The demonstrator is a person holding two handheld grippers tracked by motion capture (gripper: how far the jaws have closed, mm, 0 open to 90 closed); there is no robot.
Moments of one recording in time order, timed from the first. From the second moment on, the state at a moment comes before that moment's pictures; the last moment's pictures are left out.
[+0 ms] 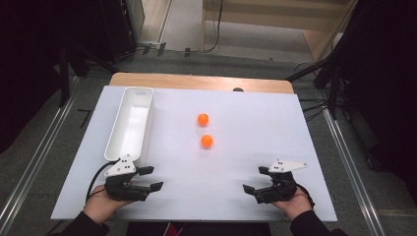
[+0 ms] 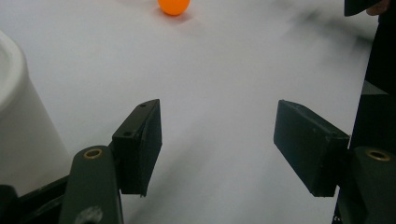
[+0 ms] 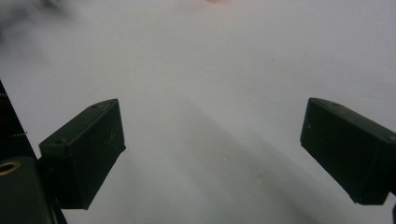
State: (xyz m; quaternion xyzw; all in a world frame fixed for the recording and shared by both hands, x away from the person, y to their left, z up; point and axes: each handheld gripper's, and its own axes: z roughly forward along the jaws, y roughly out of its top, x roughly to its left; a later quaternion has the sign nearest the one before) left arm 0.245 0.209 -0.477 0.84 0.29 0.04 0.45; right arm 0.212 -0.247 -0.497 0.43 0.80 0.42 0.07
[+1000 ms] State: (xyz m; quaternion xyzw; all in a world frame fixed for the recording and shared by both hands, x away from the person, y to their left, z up) left arm 0.246 0.206 -0.476 0.85 0.30 0.05 0.44; right arm 0.212 -0.247 -0.498 0.43 0.80 0.42 0.07
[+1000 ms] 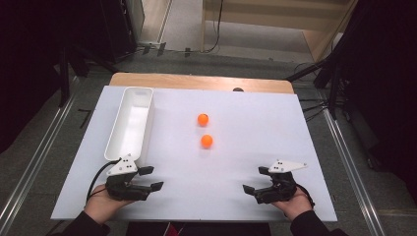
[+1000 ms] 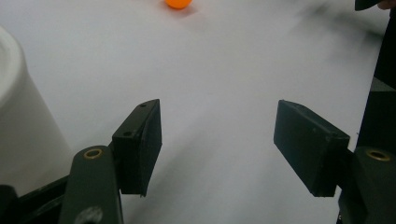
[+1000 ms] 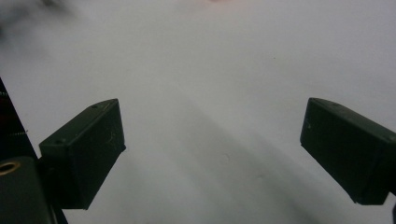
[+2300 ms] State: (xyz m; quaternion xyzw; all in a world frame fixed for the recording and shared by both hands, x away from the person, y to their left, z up) left arm 0.254 0.168 -0.461 0.86 0.27 -0.02 0.44; right arm 0.212 -0.247 -0.498 0.42 0.80 0.42 0.06
